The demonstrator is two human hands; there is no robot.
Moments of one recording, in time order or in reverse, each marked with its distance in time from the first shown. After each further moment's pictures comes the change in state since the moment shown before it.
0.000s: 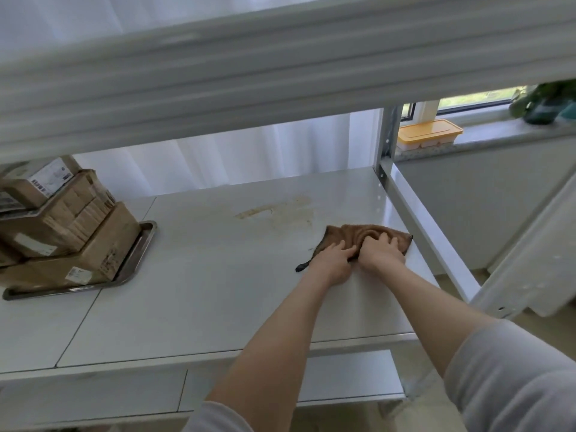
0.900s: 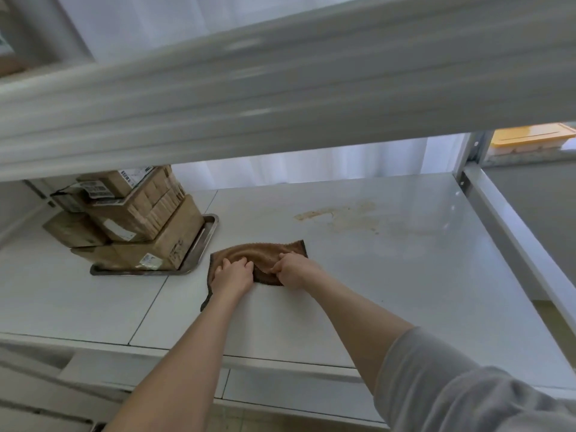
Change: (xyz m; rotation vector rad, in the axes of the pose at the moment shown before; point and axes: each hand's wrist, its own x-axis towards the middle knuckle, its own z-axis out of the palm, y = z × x) left_hand -0.112 -0.248 -0.050 -0.105 0.266 -0.804; right_hand -0.054 -0.228 0.067 -0.047 -0.338 -0.659
